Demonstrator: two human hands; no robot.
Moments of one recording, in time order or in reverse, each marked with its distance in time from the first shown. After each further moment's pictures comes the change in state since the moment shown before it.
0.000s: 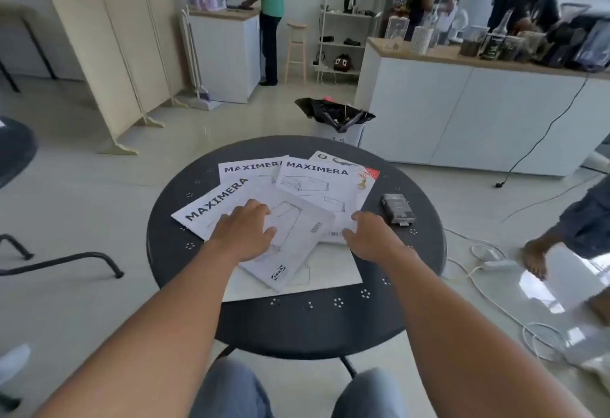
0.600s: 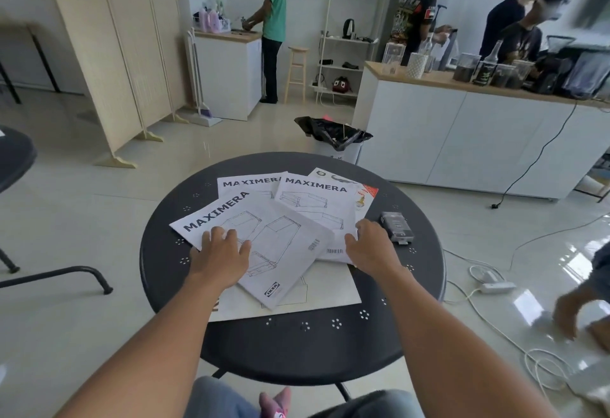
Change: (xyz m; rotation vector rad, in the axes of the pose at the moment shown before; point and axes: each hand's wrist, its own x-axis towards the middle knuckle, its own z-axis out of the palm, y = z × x) left_hand -0.005 -0.036 0.035 -0.074 0.034 -0.297; right_hand 0.017 0.005 0.011 0.169 0.213 0.030
